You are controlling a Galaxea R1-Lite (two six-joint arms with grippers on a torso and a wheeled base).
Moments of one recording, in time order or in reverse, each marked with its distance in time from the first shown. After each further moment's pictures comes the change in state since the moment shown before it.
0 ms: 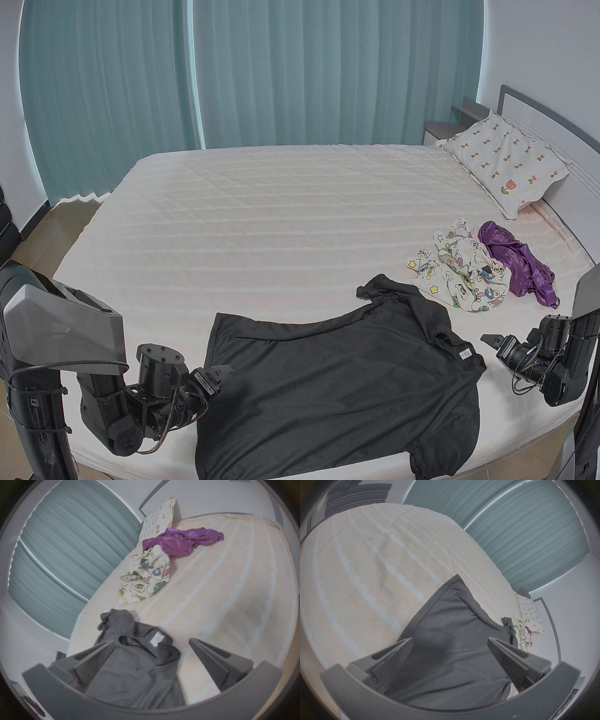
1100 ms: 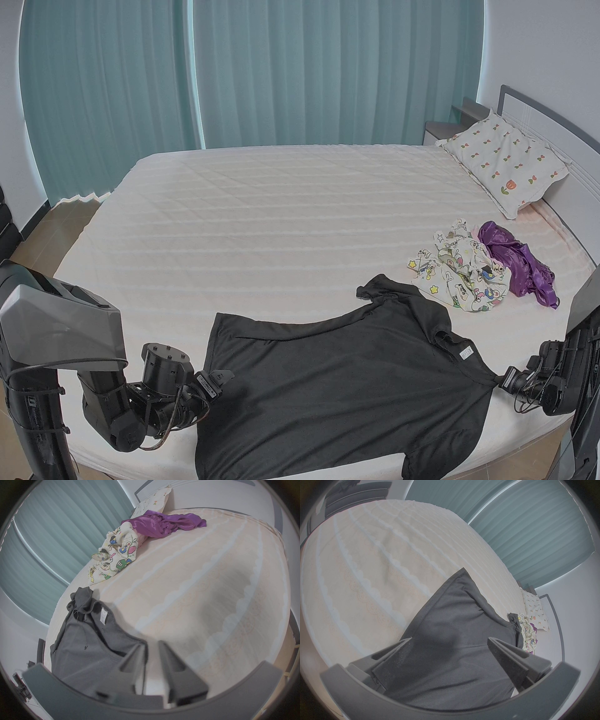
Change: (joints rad) left arm -0.001 -0.012 -0.041 0.127 -0.015 -0.008; right arm -0.159 0.220 0.024 -0.021 0.023 -0.240
